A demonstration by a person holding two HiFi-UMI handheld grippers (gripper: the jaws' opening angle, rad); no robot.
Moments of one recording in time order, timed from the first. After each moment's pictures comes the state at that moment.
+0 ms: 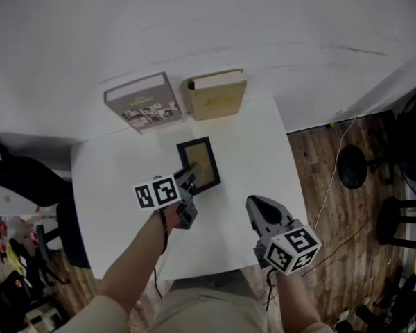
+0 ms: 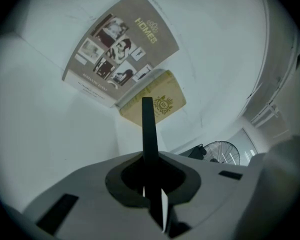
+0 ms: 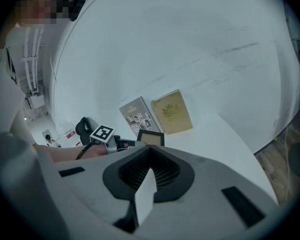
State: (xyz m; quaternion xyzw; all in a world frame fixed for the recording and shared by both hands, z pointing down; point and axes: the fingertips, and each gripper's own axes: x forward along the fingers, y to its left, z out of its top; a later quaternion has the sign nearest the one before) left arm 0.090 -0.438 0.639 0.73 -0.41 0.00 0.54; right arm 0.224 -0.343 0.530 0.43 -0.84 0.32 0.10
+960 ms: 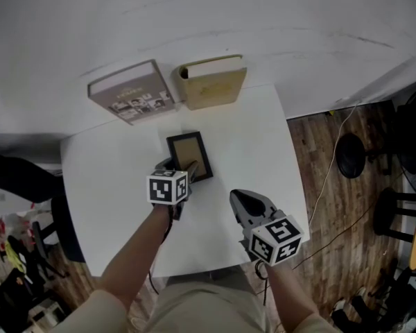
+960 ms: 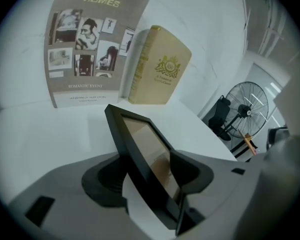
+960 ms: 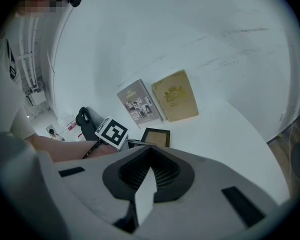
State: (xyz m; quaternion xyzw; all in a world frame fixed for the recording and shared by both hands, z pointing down) left arm 0.074 -0.439 0.718 0.75 -0.46 0.27 0.39; right arm 0.194 -0.353 0.580 0.40 -0.84 0.34 0.16
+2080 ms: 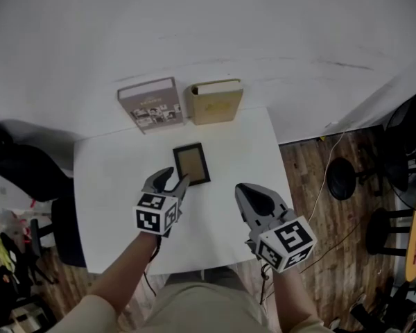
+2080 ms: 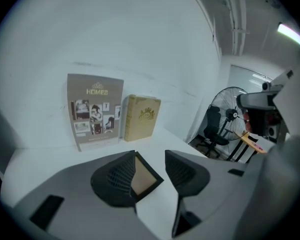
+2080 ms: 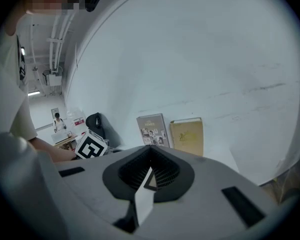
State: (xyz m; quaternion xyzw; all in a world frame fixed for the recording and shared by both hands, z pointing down) left arm 0.054 -0.389 0.571 0.82 -0.48 0.19 0.25; right arm 0.189 -0.341 0.439 0.40 -0.89 0.19 0.13
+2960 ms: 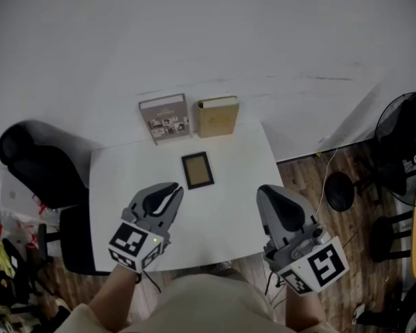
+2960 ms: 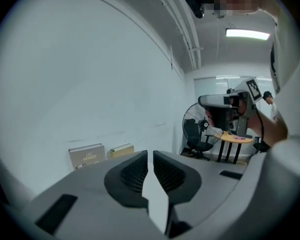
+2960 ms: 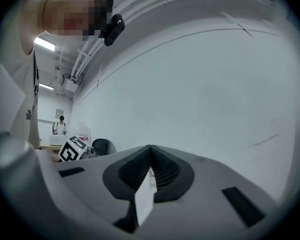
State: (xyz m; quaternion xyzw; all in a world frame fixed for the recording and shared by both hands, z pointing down) left arm 0.053 -0.273 0.367 0.90 -0.42 0.11 0.07; right arm 0.195 -0.241 0.258 0.41 -0.91 0.03 0.00
